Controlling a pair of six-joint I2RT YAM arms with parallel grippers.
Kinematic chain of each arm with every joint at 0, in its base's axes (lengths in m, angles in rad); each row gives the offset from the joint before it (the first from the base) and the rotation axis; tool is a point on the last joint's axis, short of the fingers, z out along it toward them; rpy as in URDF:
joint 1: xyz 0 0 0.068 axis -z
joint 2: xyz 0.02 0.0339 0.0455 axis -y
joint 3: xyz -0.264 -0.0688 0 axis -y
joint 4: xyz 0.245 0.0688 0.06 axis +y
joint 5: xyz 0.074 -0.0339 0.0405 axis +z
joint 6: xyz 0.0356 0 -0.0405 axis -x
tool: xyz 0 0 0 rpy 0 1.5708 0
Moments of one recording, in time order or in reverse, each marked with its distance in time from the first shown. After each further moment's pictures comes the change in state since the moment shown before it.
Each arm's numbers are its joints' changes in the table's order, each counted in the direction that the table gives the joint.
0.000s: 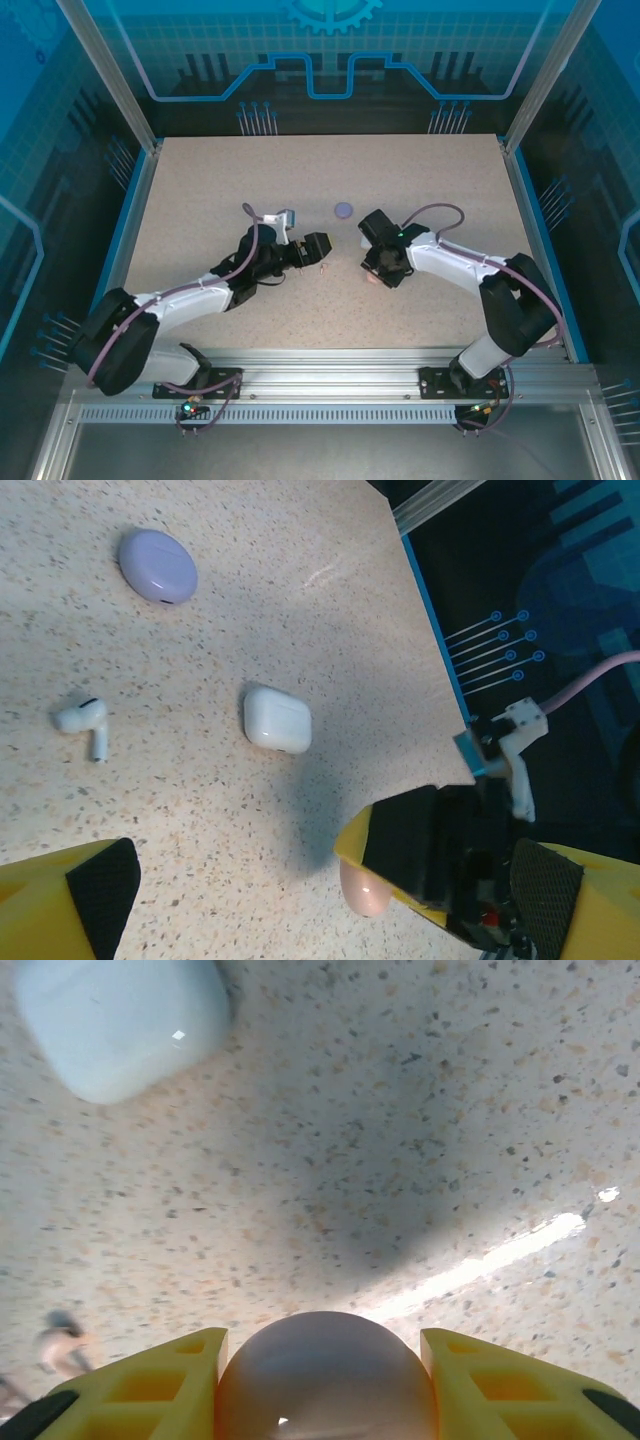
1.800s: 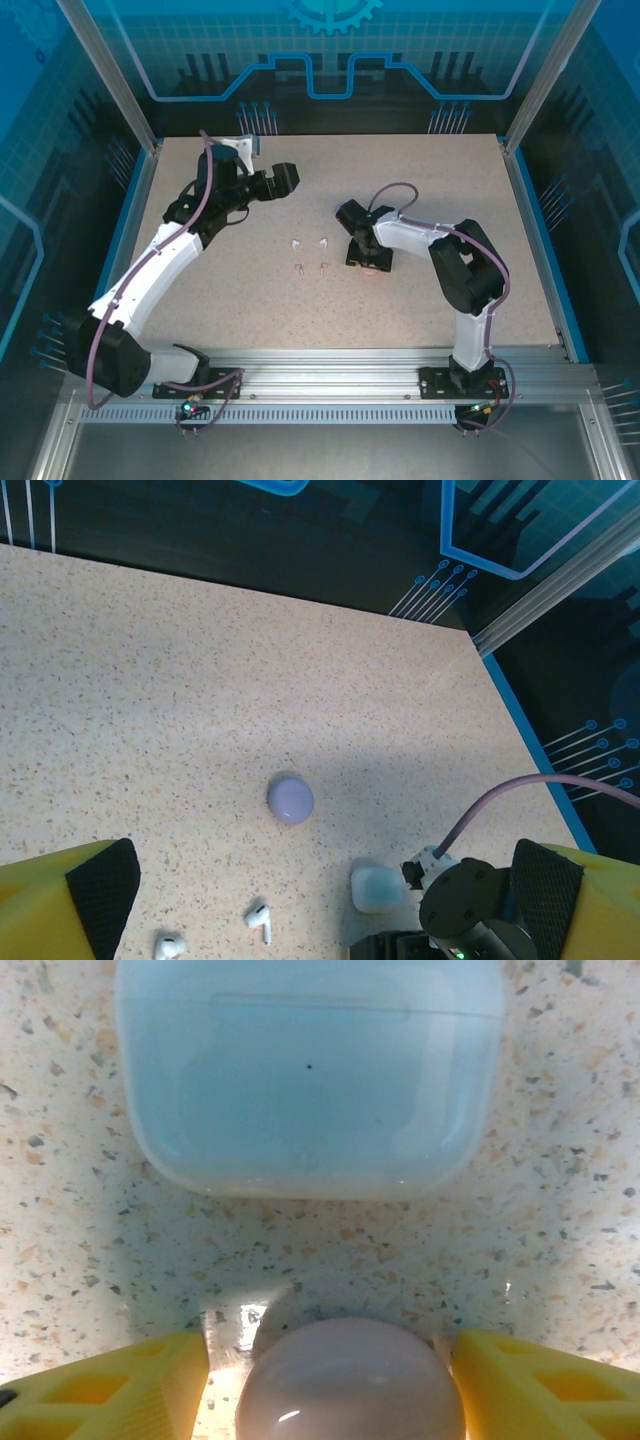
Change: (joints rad) left arm -0.290 0.042 0.640 0.754 0.021 -0.369; right arm -0.011 -0.365 0.267 0.081 -0.089 0.454
